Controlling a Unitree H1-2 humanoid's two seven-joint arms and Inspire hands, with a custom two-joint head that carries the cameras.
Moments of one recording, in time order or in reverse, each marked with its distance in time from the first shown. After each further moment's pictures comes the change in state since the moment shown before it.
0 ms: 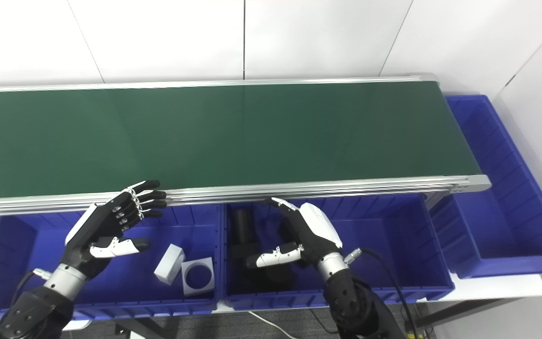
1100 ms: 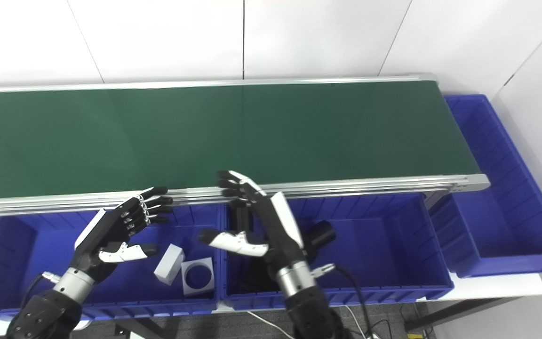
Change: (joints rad) left arm 0.000 -0.024 -0.022 0.058 0.039 -0.050 0.008; right arm 0.114 0.244 0.046 -0.187 0.245 -0.203 -0.096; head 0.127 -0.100
